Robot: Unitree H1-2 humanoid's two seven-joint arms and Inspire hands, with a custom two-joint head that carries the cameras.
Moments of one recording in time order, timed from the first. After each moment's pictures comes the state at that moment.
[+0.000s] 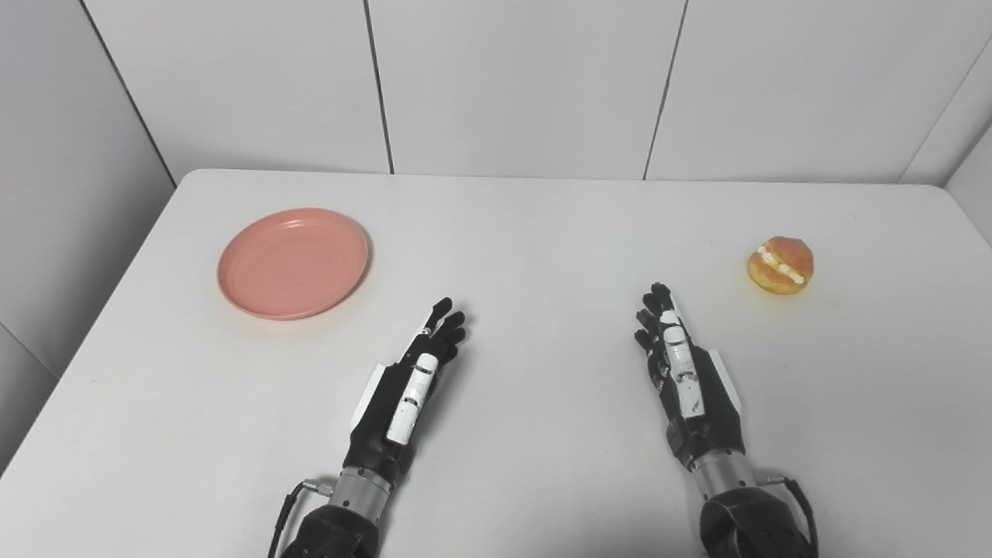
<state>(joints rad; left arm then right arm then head) 0.03 0.02 -0.11 -0.08 -0.04 -0.01 -0.14 -0.10 0.04 0.08 -0.05 0.09 0.14 0.08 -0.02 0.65</state>
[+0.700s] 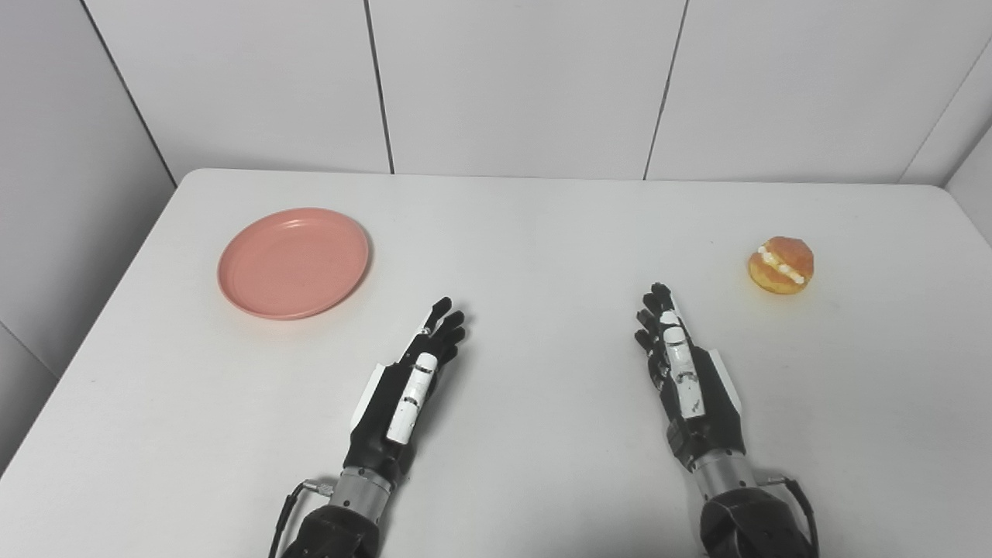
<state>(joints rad) 0.03 0.02 -0.11 -0.08 -0.04 -0.01 -0.14 -0.10 0.04 0.08 -0.05 0.09 0.14 0.08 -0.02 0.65</state>
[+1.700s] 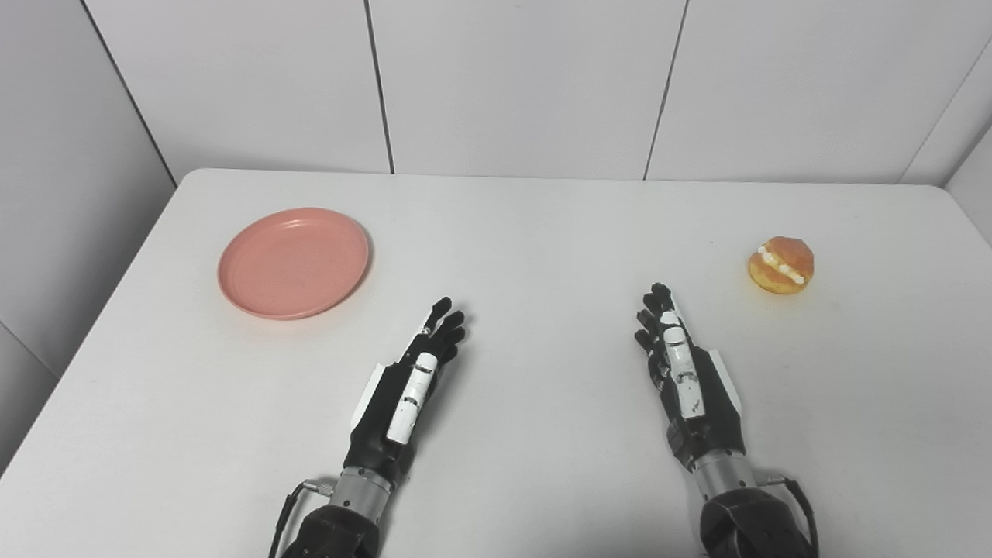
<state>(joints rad) 0.03 0.02 -0.11 -0.08 -0.04 -0.01 -0.14 -0.10 0.04 0.08 -0.05 0.09 0.14 0.08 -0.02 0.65</state>
